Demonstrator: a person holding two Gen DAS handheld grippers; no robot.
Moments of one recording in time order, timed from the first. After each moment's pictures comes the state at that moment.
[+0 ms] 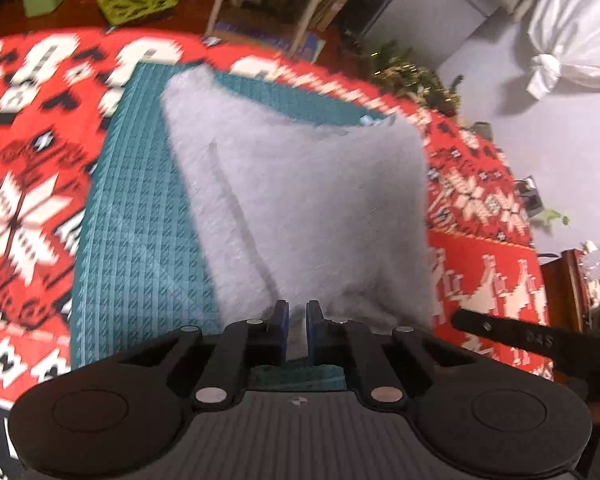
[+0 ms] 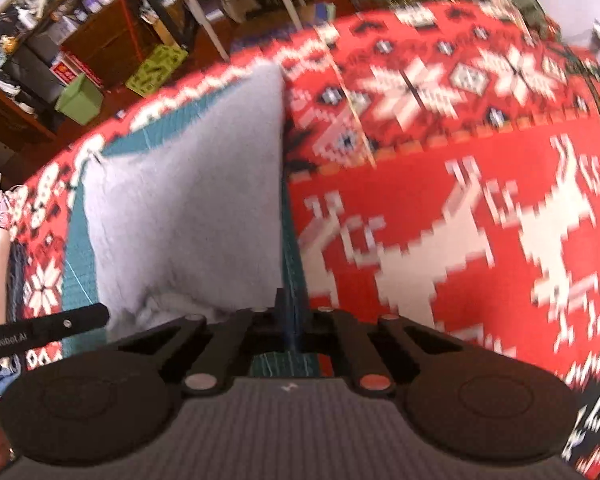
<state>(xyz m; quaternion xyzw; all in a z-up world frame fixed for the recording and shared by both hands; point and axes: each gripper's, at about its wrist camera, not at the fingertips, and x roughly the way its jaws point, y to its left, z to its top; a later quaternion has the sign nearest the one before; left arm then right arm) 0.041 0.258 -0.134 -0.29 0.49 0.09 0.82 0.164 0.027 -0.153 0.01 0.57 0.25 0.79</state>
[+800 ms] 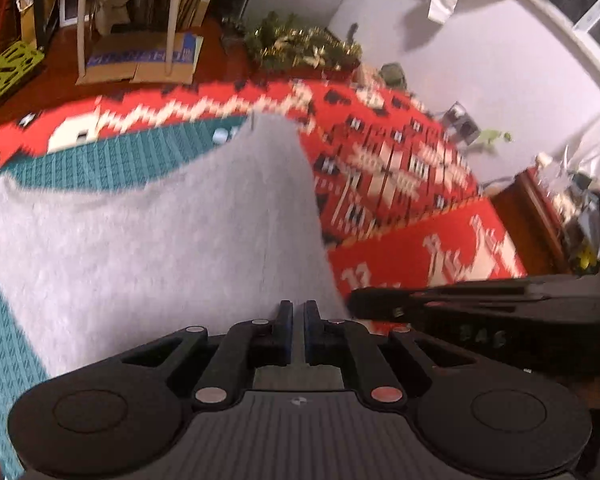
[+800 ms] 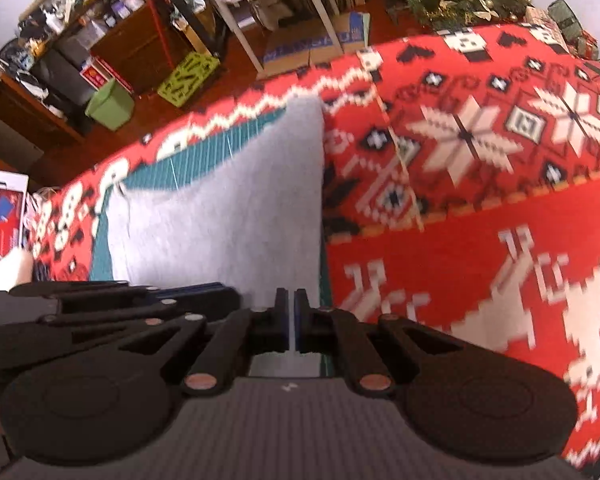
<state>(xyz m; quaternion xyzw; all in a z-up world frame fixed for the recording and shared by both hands) 0.145 0.216 -0.144 -0.19 0.50 -0.05 0.84 0.213 0.051 -0.156 0.03 0.56 0.29 0.78</state>
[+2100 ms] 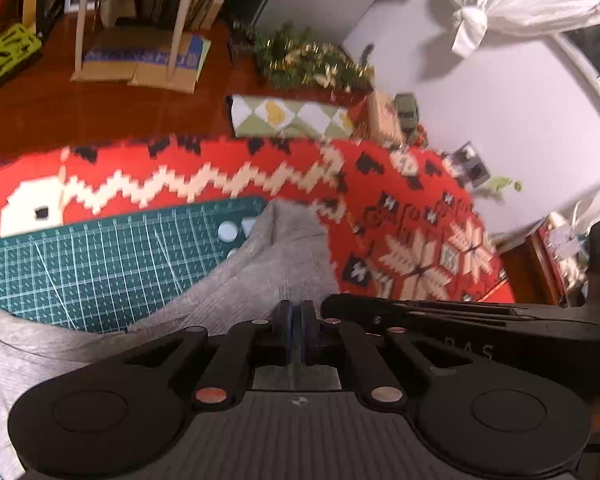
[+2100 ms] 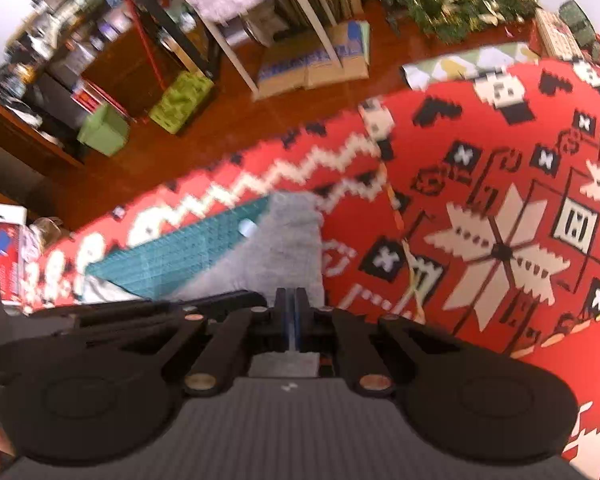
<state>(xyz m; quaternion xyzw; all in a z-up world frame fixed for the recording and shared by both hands) 0.236 0.254 -0.170 -0.24 0.49 -0.05 0.84 0.311 0.084 -0.179 0.06 0.57 0.27 0.78</state>
